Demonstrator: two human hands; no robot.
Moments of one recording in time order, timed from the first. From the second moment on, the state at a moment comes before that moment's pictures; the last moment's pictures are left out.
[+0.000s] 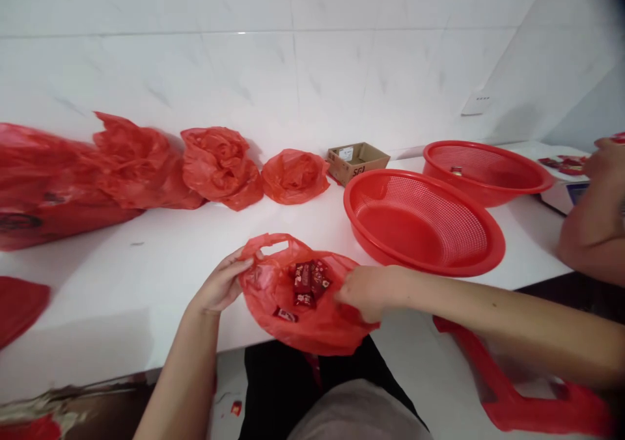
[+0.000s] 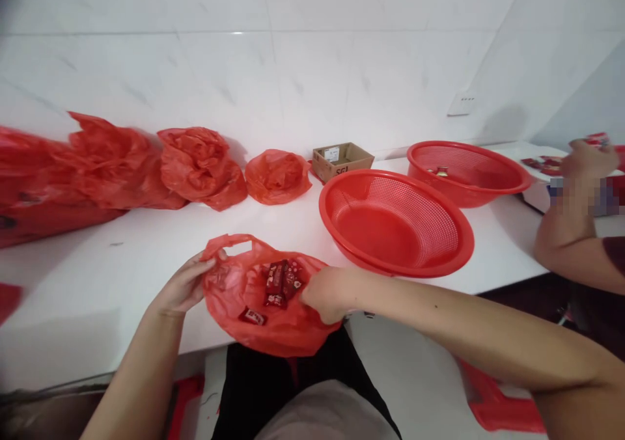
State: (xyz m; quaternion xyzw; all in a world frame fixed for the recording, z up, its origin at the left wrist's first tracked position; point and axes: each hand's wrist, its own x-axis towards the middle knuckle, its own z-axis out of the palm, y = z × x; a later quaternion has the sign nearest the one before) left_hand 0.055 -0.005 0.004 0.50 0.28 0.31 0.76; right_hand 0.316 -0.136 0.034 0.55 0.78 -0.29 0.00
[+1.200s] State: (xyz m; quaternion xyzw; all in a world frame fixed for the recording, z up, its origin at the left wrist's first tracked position) left_hand 0.078 -0.016 0.153 0.73 0.28 0.24 0.58; right_hand 0.298 -0.037 0.188 0.39 0.74 -0.37 -0.41
